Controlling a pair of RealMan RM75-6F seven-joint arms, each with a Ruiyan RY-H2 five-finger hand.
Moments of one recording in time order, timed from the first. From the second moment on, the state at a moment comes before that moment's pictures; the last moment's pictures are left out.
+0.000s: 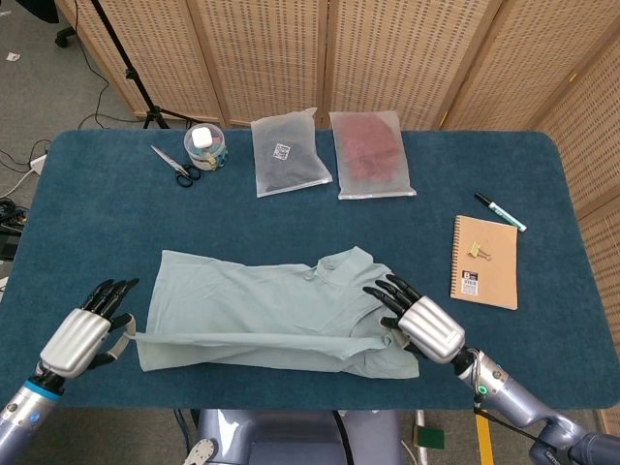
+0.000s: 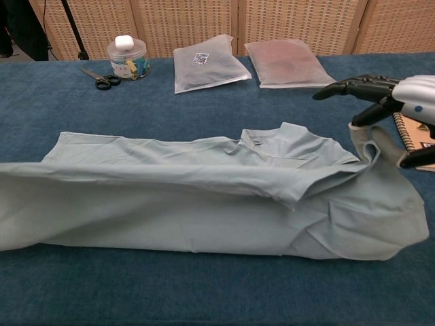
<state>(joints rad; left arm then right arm) -0.30 -1.20 0.12 -1.47 1.68 1.36 -0.12 0.57 -1.38 -0.10 -1.35 -1.81 1.34 0.22</state>
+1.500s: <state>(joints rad) -0.72 -1.41 -0.14 -1.36 0.81 0.82 0.47 0.82 -1.68 0.15 -0.89 -1.40 0.81 0.25</state>
